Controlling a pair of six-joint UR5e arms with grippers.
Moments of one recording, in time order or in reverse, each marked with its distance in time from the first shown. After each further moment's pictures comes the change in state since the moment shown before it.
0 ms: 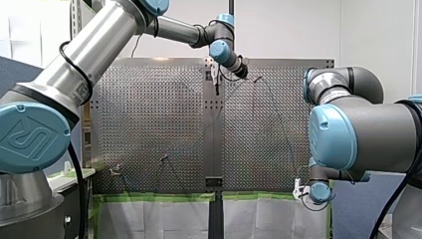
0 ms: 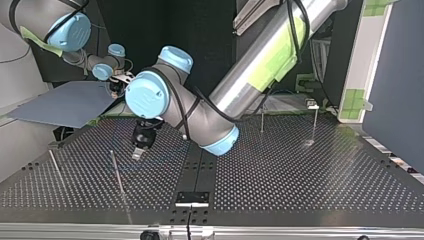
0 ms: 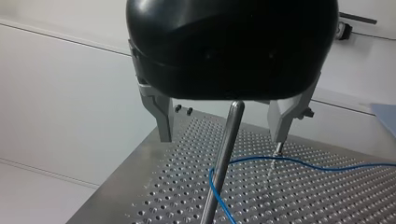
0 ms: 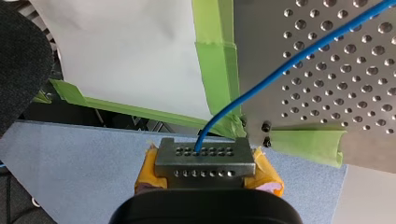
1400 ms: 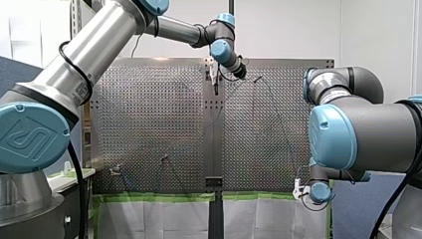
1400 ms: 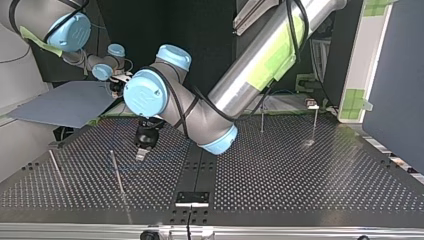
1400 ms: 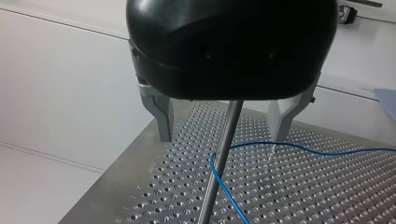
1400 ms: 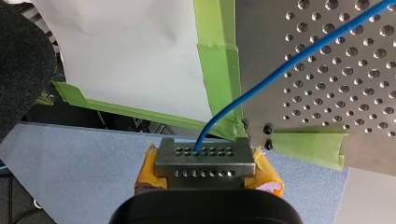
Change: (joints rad) left arm -0.005 0.000 0.000 -0.006 -0.059 -0.005; right arm -0.001 0.000 -0.001 0.007 -0.009 -0.001
